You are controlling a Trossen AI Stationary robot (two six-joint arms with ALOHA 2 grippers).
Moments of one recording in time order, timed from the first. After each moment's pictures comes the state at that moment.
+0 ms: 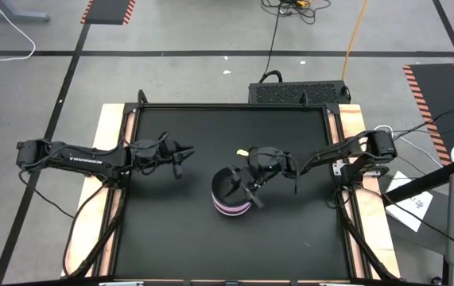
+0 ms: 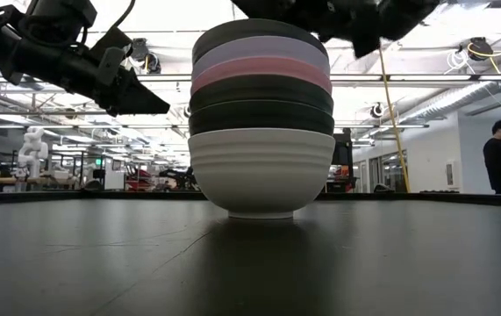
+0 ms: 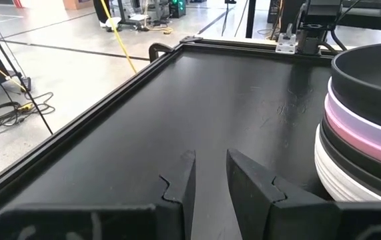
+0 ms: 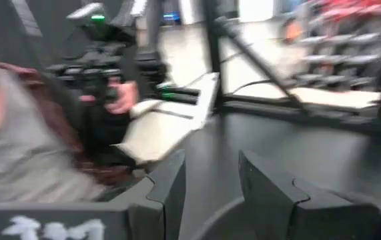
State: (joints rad) left arm 0.13 0.95 0.27 0.41 -0.23 -0.03; right arm 0.05 1.65 0.92 0.57 -0.59 0.08
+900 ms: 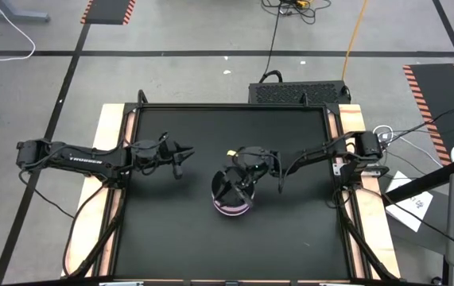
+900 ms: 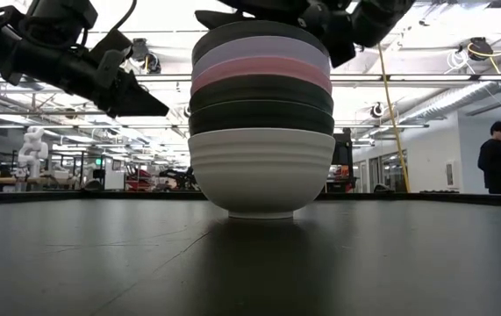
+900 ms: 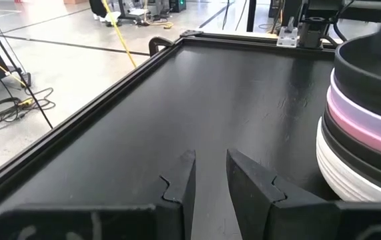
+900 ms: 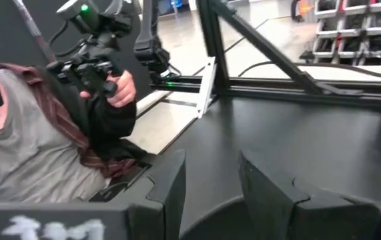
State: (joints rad) left arm 0.13 0.95 0.27 0.39 -0.23 -0.03; right arm 0.02 1.78 1.04 0.52 -0.65 0.12
